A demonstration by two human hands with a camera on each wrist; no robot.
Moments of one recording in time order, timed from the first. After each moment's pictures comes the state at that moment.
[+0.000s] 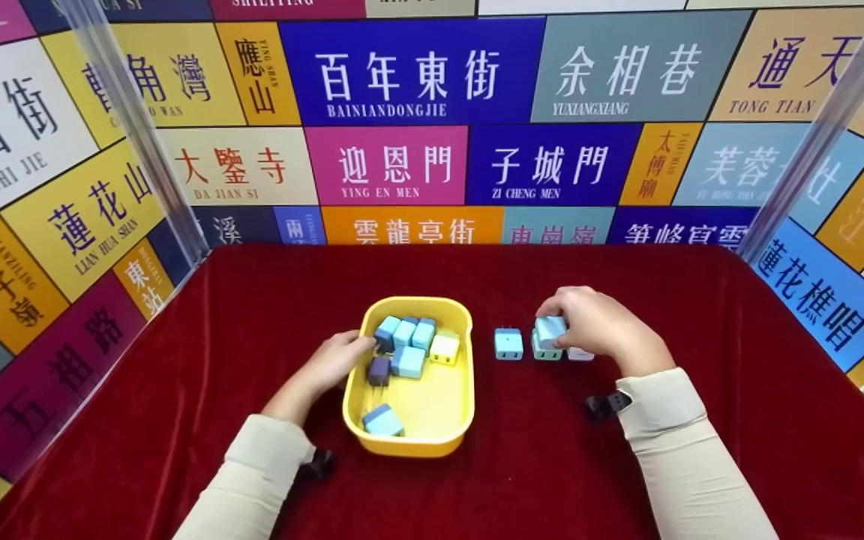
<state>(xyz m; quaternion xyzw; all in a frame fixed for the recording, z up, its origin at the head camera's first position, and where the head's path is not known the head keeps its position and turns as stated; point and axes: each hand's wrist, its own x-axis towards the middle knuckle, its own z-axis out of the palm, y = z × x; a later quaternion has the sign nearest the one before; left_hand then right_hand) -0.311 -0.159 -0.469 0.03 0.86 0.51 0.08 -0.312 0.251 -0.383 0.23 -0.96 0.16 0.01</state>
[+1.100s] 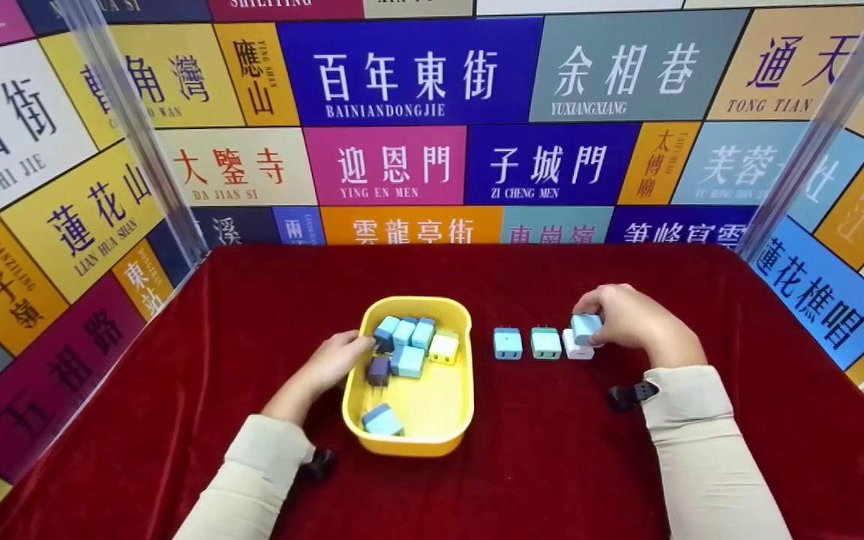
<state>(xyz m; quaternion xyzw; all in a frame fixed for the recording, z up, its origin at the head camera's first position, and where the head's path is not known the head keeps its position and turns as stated) -0.312 -0.158 -0.469 0.03 0.86 0.50 0.07 -0.321 0.302 -0.383 0.17 -0.96 0.21 -0.04</state>
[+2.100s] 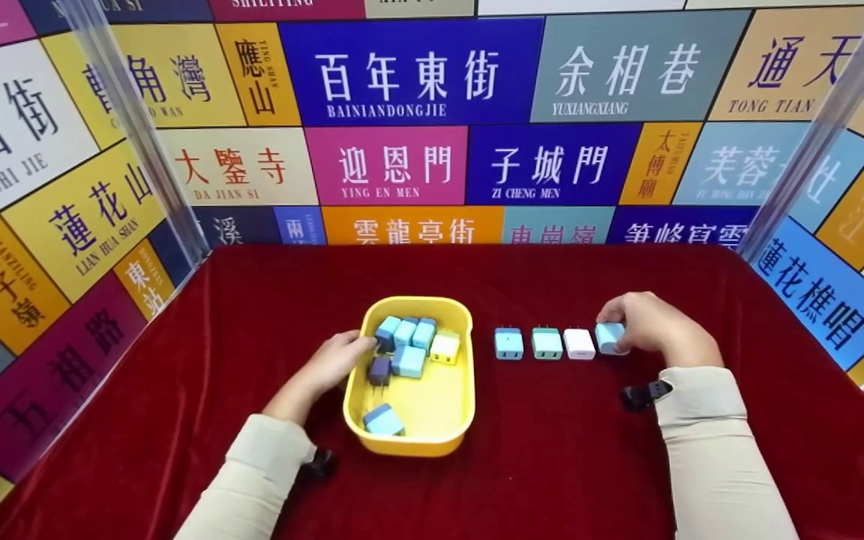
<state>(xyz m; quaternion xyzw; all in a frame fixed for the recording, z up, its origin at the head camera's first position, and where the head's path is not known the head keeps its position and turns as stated) -0.312 -0.159 -0.470 0.03 0.86 0.51 0.08 -0.322 0.333 -0.395 0.13 -0.97 0.21 -0.08</state>
